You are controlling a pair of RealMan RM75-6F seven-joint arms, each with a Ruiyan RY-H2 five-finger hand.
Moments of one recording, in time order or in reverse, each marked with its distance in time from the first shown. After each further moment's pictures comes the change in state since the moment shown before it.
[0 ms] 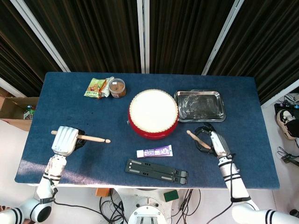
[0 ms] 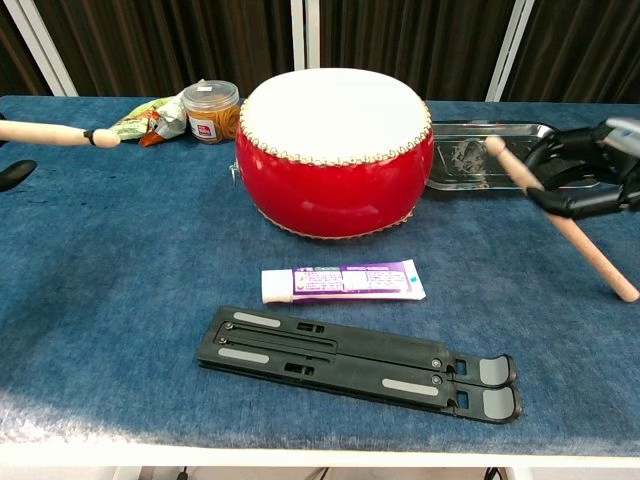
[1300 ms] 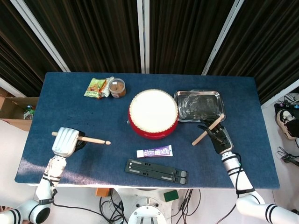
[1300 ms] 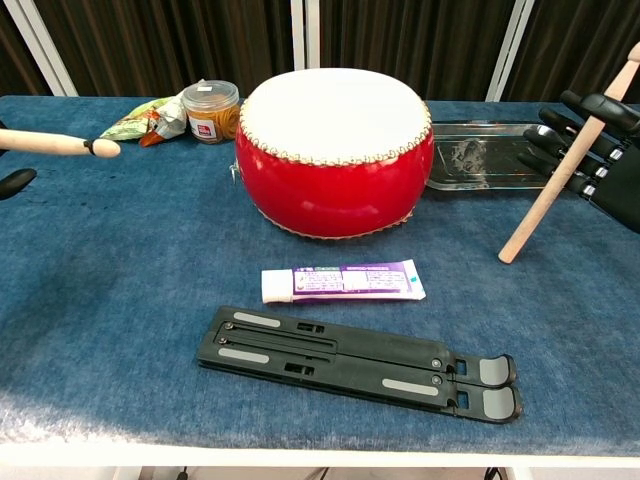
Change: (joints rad) left arm 0.004 0.014 0.014 -0.017 0.000 -0.016 -0.001; right arm -0.007 -0.059 0.050 0.267 -0.194 -0.104 1.405
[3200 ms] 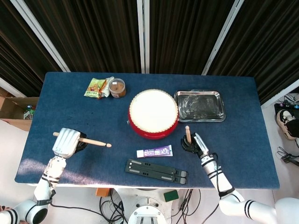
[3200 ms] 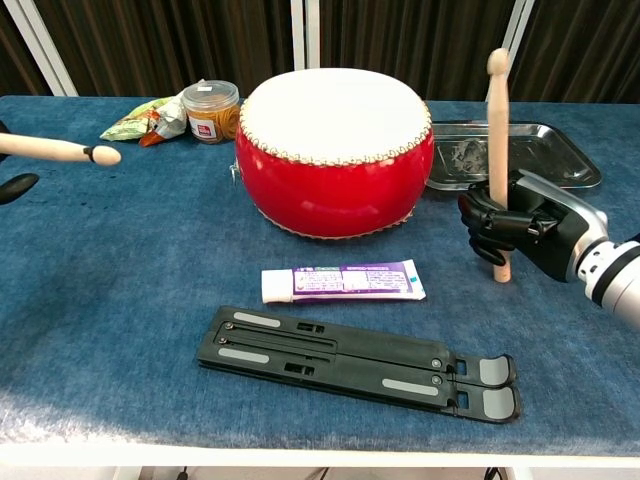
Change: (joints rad) left arm -0.010 0.036 0.016 -0.015 0.032 -0.024 -0.017; right arm 0.103 -0.184 -0.097 0.119 -0.030 0.016 -0.706
